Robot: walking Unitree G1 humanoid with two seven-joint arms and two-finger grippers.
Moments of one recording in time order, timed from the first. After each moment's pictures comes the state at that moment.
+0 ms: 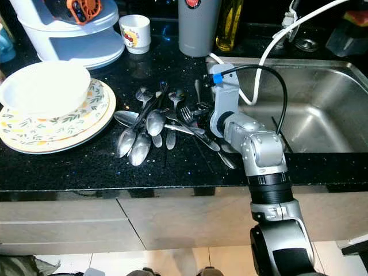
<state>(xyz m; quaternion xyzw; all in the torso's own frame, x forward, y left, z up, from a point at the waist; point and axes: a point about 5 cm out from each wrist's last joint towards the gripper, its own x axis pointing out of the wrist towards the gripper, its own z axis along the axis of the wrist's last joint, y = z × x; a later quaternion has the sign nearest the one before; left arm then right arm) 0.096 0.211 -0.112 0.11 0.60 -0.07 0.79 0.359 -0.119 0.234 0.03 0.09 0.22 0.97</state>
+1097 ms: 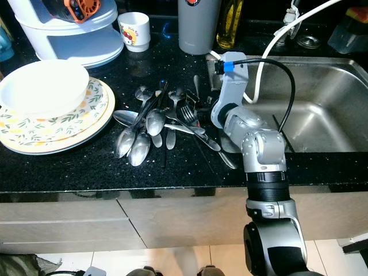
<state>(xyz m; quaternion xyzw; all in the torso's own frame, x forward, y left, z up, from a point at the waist) 0.099 0.211 -0.111 0.12 0.60 -0.07 0.79 0.362 -0.119 0.245 0.06 0.05 0.20 0.98</state>
